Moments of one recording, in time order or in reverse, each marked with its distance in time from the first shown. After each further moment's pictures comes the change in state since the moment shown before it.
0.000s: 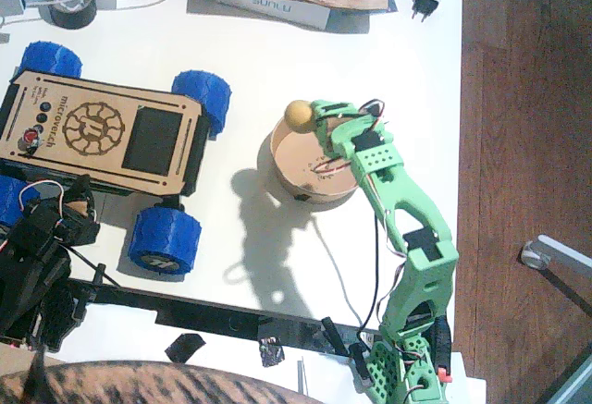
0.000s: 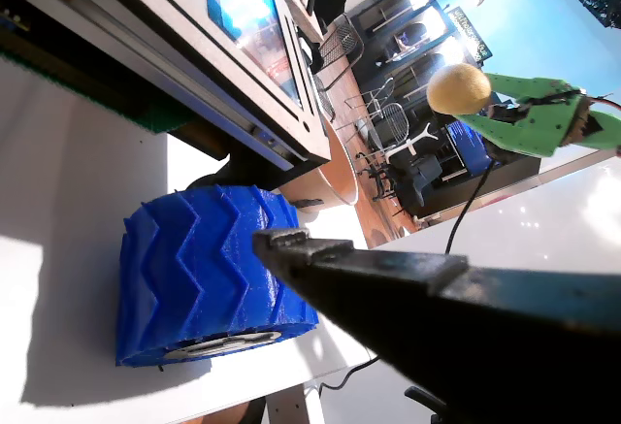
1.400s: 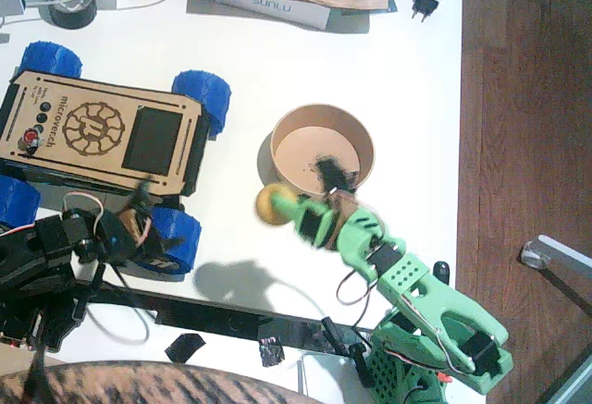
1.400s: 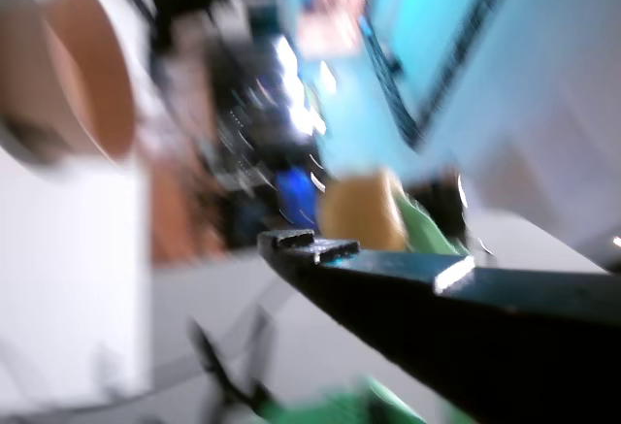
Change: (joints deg) arm 0 32.8 -19.4 -7.5 -38.0 -40.6; arm 1 -20.4 64.8 63.2 -18.3 -49.5
